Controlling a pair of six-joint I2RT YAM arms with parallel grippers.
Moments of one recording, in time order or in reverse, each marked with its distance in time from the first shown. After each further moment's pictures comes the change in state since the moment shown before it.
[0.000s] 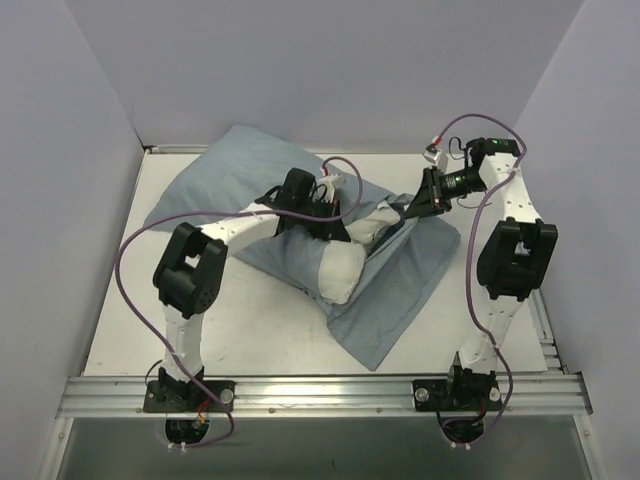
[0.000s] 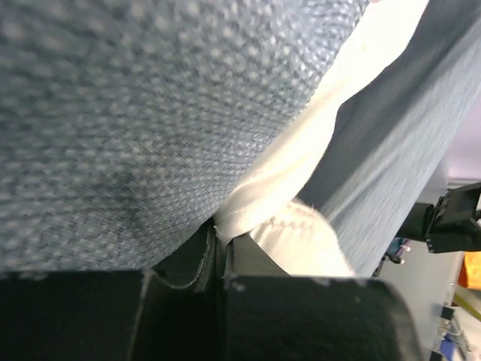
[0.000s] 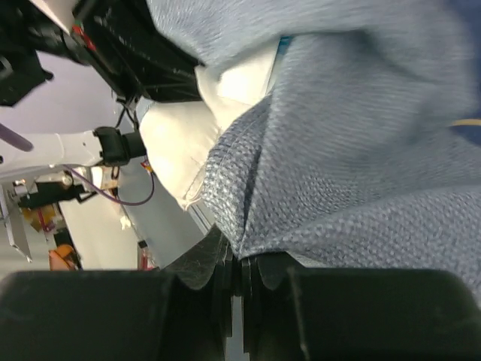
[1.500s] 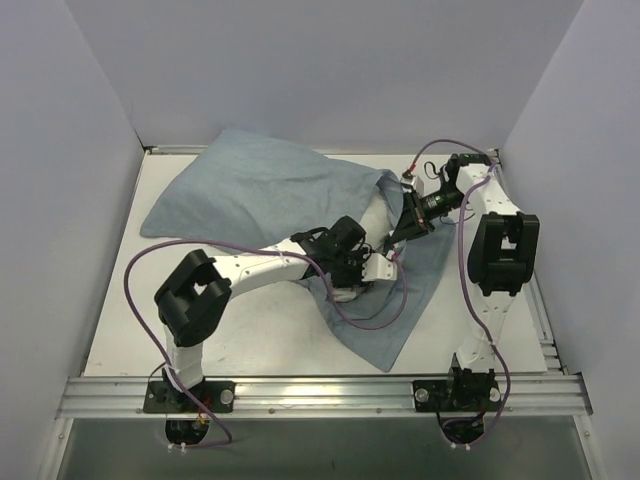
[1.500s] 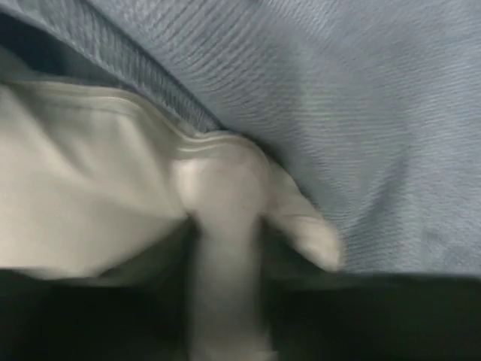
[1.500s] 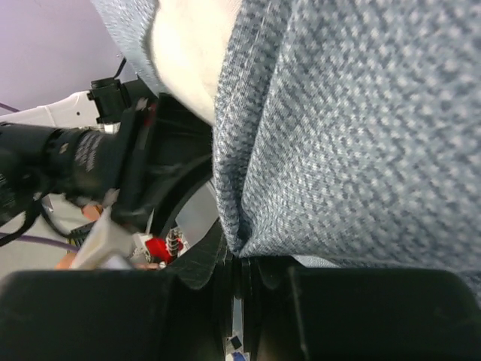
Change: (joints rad) left arm -0.363 -0.190 -0.151 -0.200 -0.399 1.091; right arm 0.056 0.076 -0.102 -0.045 -0.006 -0.081
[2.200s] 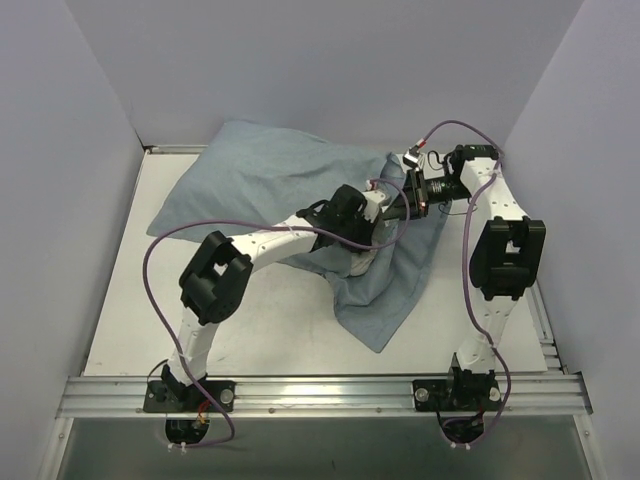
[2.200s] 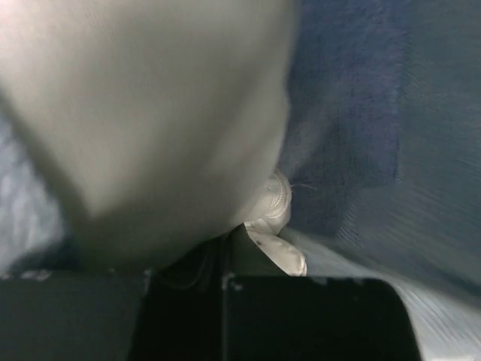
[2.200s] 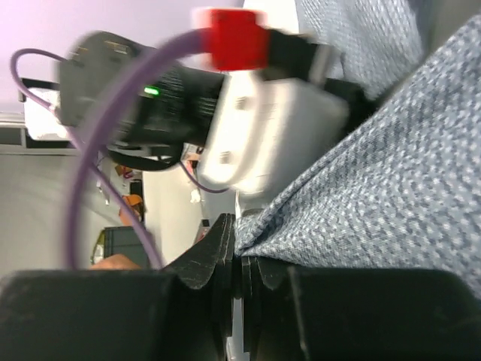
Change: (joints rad) left arm 0.131 0.218 0.248 0.149 -0.075 -0.840; right arm 0.010 -0.059 0.055 -0.031 -0.349 -0.051
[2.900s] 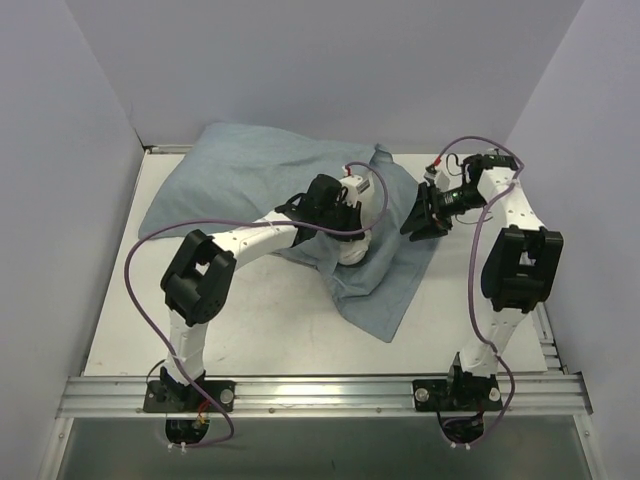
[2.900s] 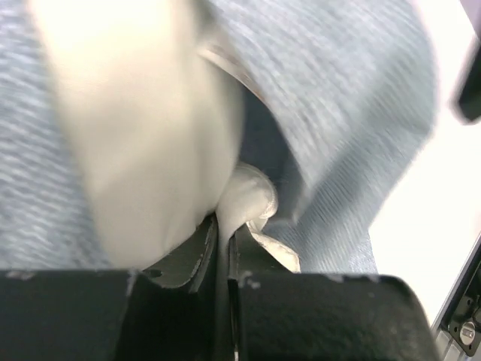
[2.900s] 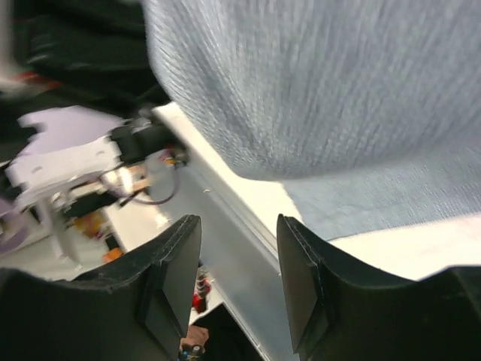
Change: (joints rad) left arm 0.096 -0.077 -0.134 0.146 0.130 -0.153; right arm -0.094 -0.087 -0.115 0.114 0.357 0.279
